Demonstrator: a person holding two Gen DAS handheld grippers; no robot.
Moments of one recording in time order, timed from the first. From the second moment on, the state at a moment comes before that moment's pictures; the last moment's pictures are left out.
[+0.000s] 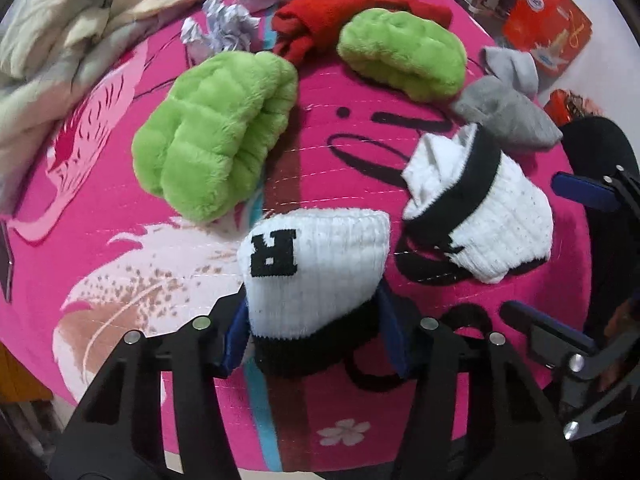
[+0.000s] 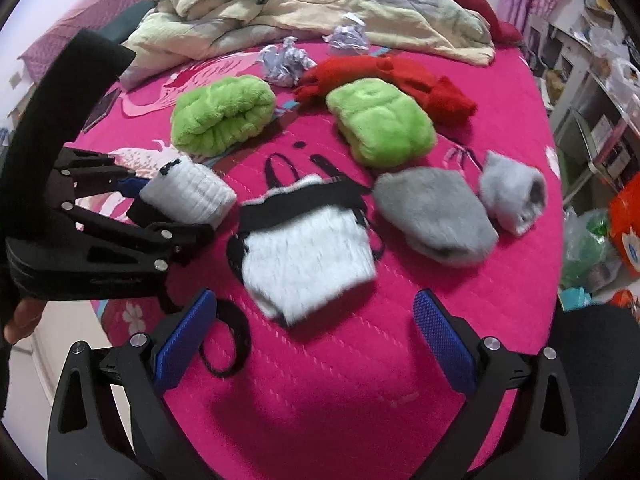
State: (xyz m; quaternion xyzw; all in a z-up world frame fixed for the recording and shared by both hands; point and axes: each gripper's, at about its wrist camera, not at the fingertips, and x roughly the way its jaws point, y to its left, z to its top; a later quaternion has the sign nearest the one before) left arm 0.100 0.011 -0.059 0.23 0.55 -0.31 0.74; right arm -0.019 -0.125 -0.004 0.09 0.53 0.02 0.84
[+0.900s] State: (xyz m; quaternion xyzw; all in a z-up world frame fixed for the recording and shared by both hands) left arm 0.061 -0.010 -0.011 0.23 0.54 -0.26 0.77; right arm -0.036 -0.157 0.024 0.03 0.54 0.17 0.83
